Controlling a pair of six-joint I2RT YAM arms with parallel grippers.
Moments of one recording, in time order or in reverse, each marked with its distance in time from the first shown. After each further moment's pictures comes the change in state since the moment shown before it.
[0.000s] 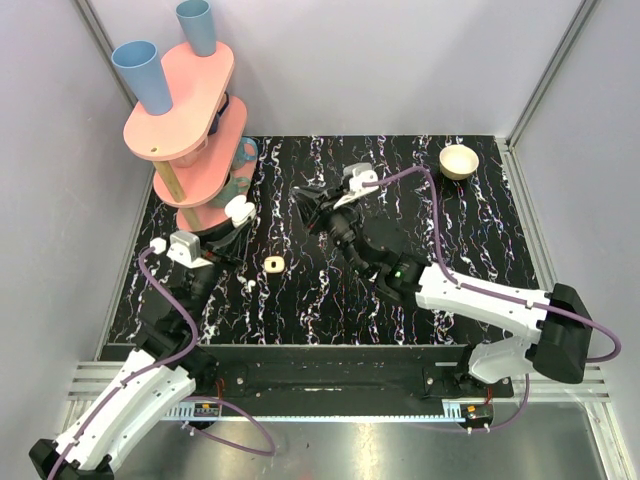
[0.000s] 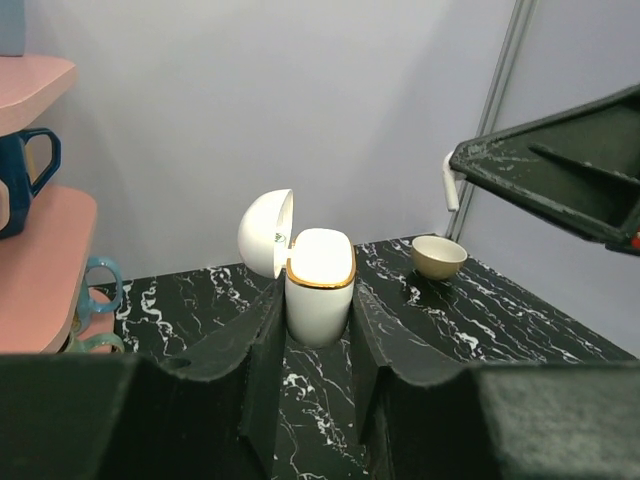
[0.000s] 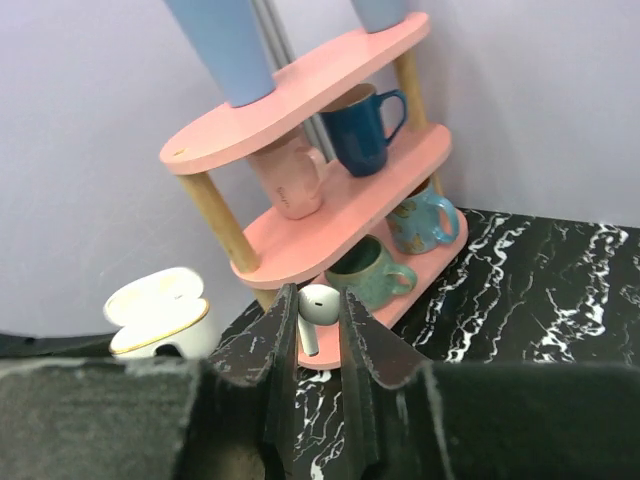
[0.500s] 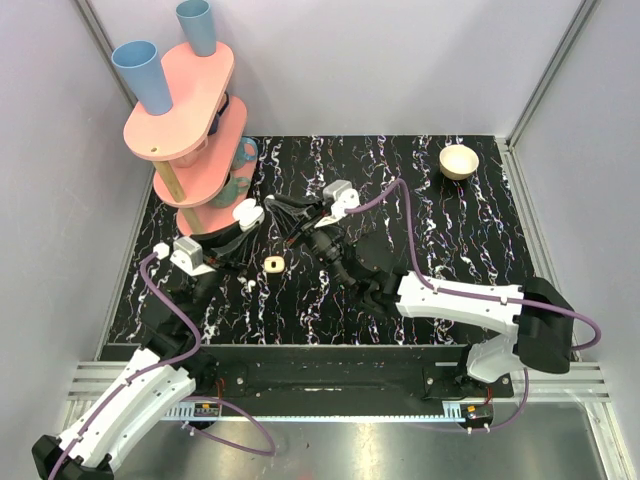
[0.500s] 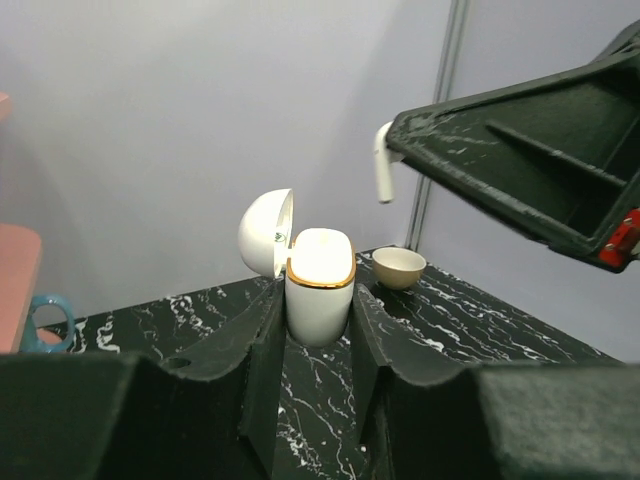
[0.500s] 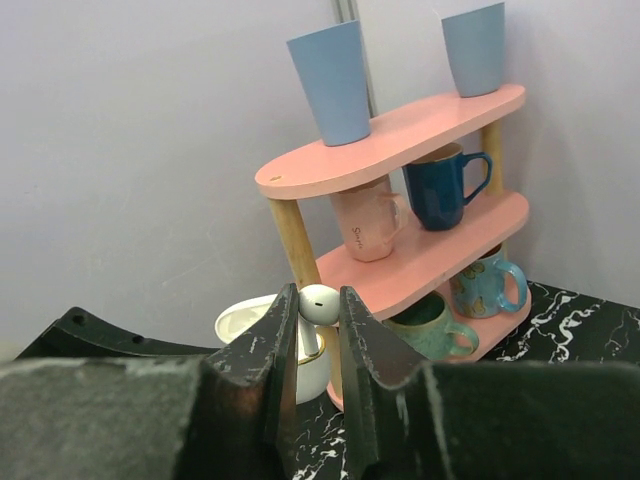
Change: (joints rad) left arm 0.000 0.013 -0.049 0.129 0.106 -0.017; right arm 0.122 0.088 -0.027 0.336 -0.047 -0.180
